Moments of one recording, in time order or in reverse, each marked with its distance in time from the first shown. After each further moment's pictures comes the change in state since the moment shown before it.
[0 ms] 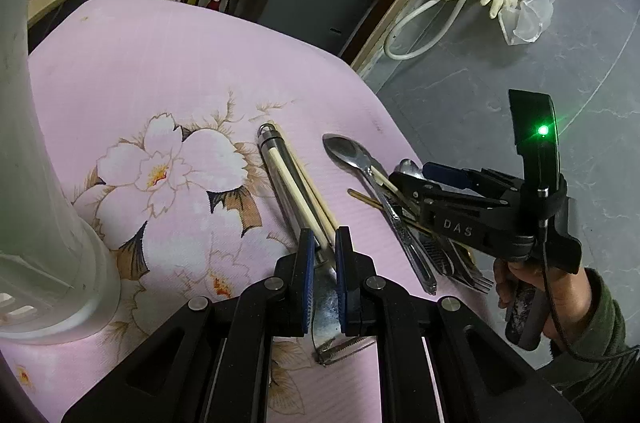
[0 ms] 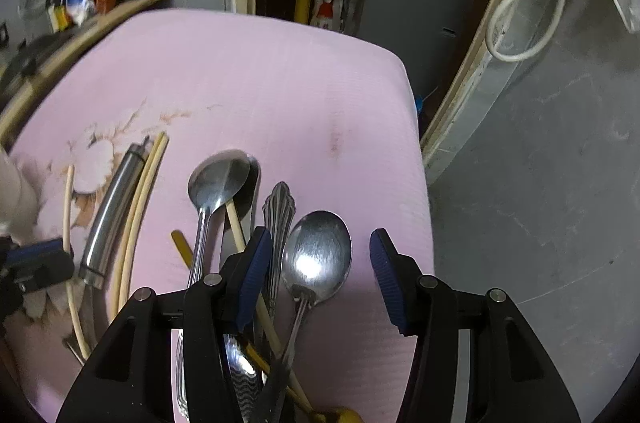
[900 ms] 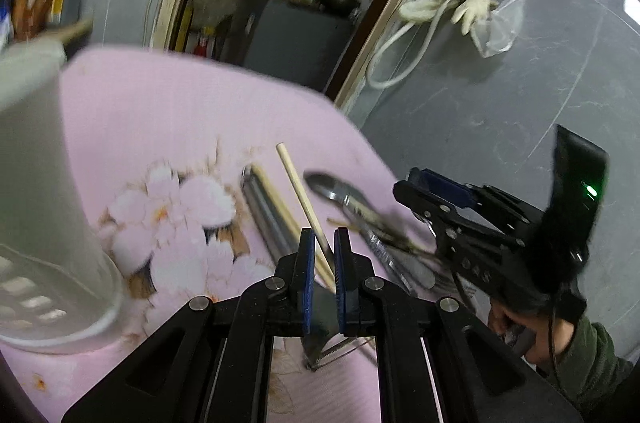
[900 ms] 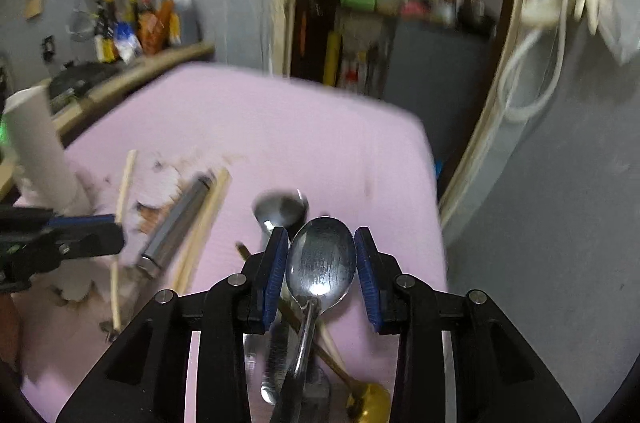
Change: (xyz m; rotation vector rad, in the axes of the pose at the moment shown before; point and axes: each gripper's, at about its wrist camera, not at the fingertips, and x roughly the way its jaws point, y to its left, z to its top) left arm -0.032 -0.021 -0.007 0.120 -0.169 0.002; right arm -0.057 0.017 -0.036 -0.036 -0.347 0.078
